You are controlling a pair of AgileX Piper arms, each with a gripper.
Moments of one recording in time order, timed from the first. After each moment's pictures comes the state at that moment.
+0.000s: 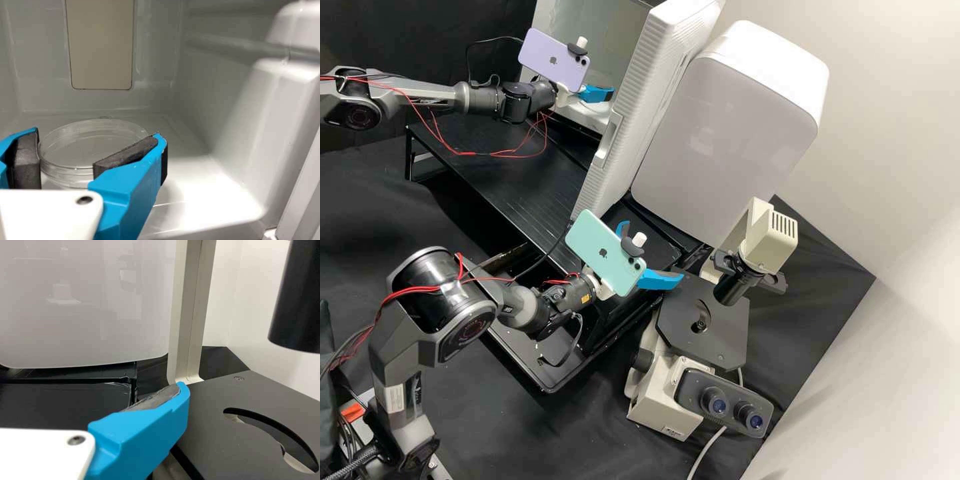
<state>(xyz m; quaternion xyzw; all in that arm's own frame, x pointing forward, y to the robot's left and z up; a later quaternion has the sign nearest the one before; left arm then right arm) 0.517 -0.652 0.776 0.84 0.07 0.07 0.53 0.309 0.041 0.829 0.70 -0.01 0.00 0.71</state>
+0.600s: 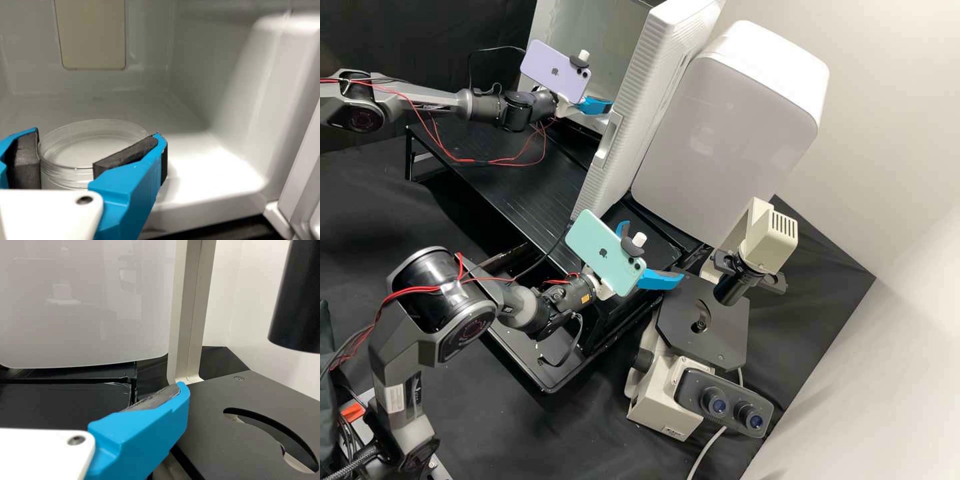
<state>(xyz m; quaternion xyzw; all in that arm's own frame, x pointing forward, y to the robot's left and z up) 0.521 -0.638 0.757 0.85 0.09 0.06 0.52 0.309 0.041 0.829 0.70 -0.01 0.00 0.71</state>
